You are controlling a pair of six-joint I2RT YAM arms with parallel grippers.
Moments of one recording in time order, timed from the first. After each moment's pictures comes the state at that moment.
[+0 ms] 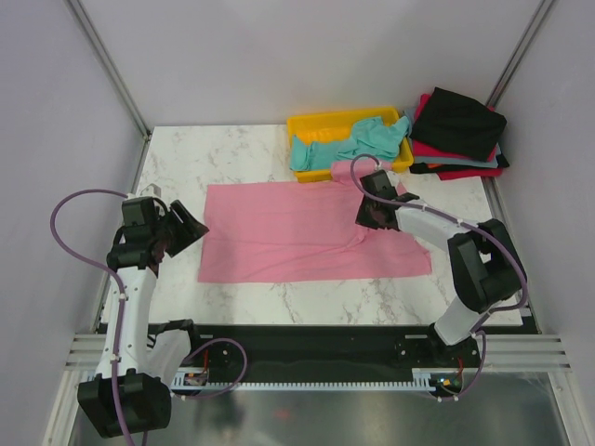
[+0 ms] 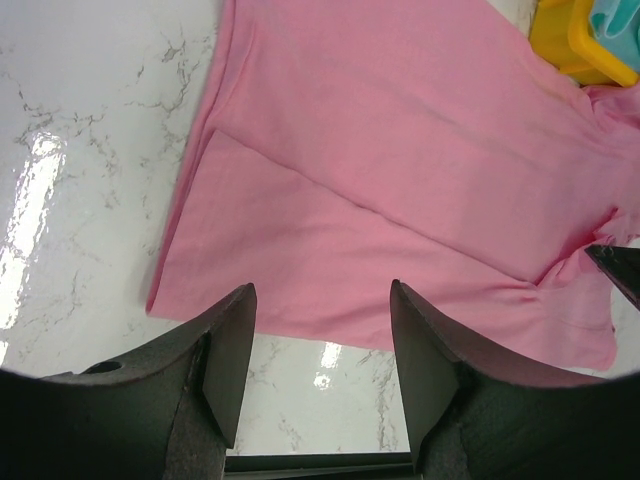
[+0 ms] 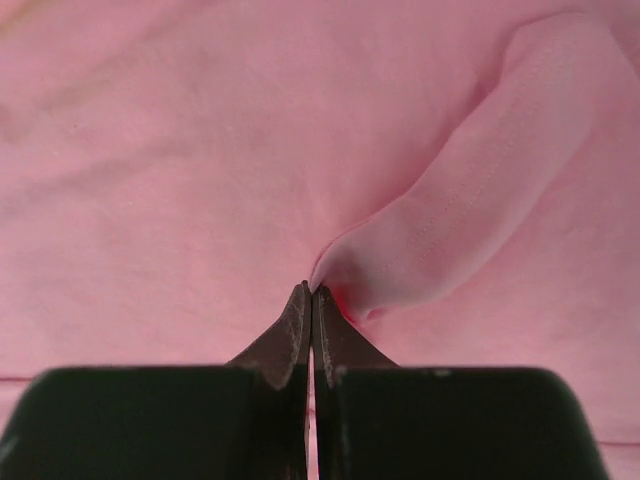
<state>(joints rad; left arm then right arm) 0.16 0.88 0.82 -0.70 0.24 -0.48 0.43 1.65 1.02 -0.31 0.17 0.68</state>
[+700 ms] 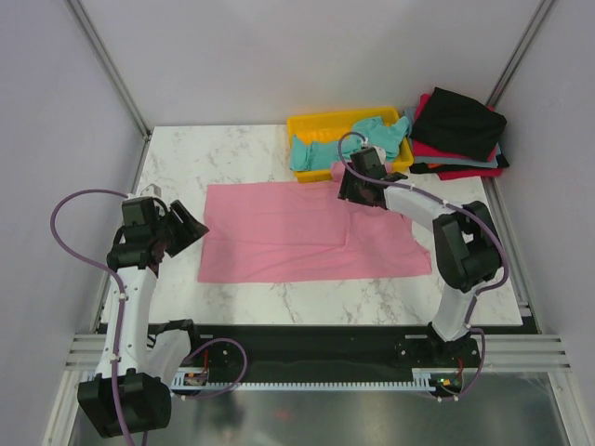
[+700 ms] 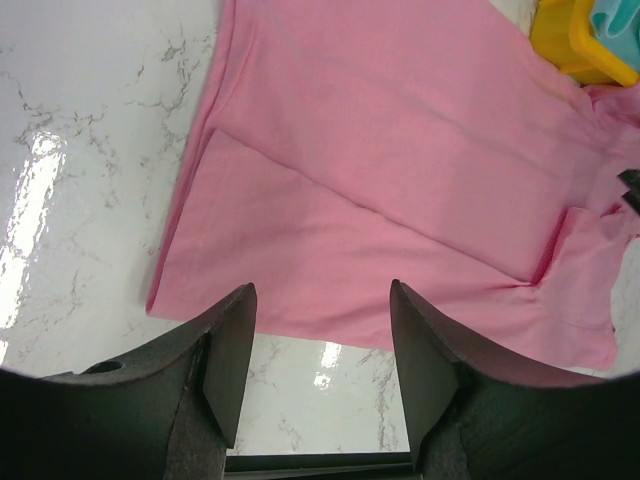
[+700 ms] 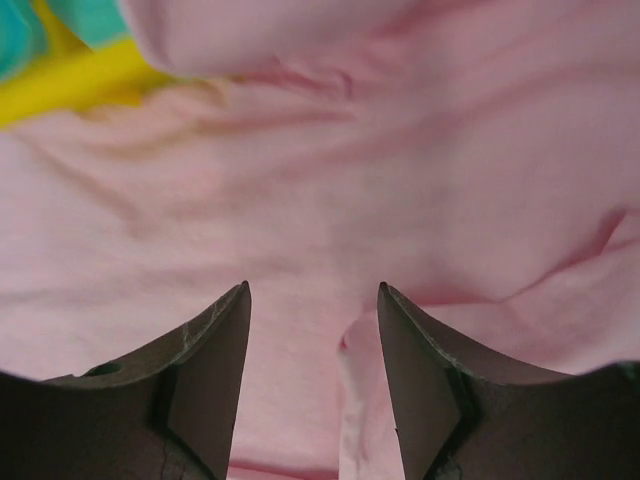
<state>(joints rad) 0.16 0.88 0.82 -0.70 0.24 -0.48 0.43 1.84 1.25 -0.27 0.16 0.60</state>
